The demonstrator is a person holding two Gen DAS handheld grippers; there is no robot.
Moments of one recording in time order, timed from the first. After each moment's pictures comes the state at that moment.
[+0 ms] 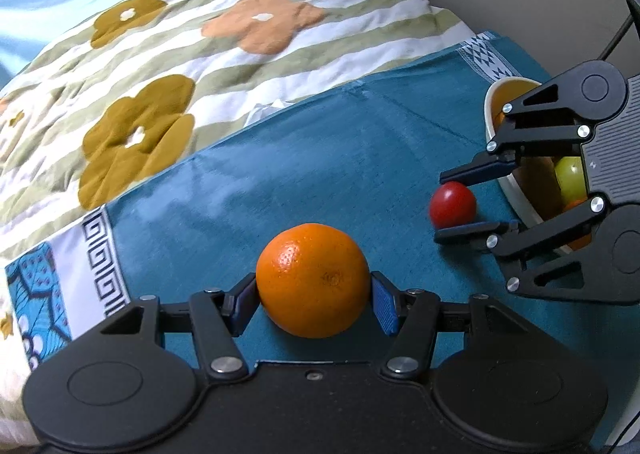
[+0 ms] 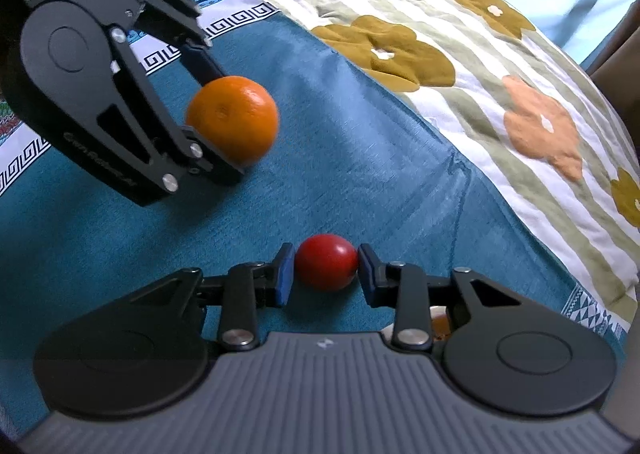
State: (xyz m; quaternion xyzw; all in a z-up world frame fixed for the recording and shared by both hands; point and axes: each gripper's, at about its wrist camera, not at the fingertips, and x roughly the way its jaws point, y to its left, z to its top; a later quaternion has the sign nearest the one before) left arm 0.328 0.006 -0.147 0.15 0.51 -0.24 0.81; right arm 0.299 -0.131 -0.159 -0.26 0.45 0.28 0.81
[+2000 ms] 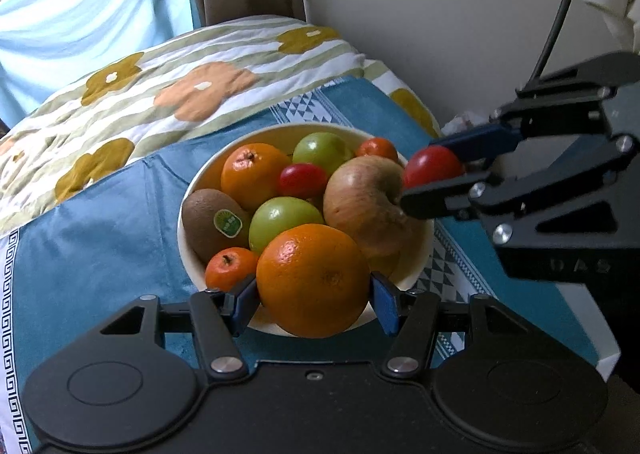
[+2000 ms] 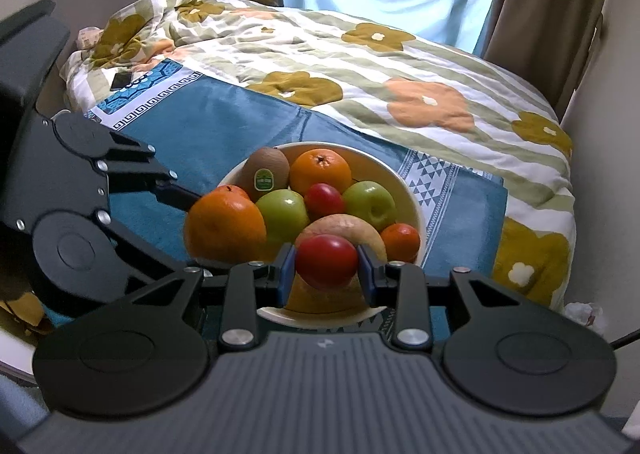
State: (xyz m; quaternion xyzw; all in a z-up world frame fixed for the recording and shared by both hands) left arm 0.175 -0.204 -0.120 0.13 0.43 -0.21 0.87; right arm 0.161 -0.339 -0.086 -0.12 0.37 0.21 0.89
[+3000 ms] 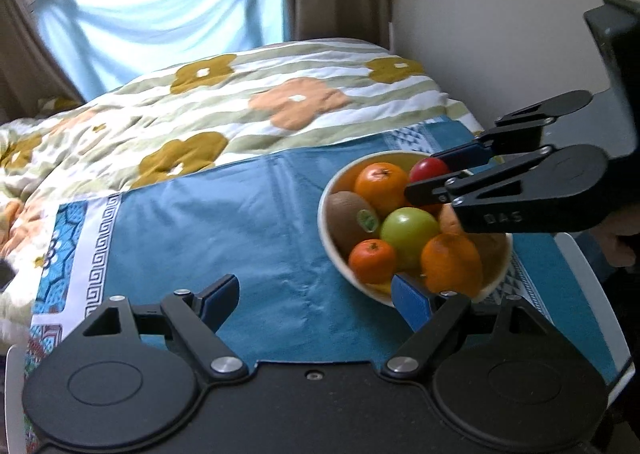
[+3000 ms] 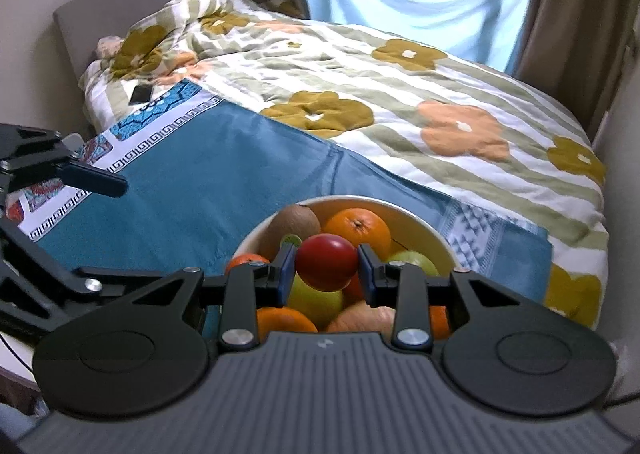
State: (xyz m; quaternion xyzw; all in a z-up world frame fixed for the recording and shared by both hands) left arm 0.156 -0.120 -0.077 0.08 0.41 -0.10 0.90; right arm 0.214 -0.284 -0.087 -0.13 0.36 0.26 0.89
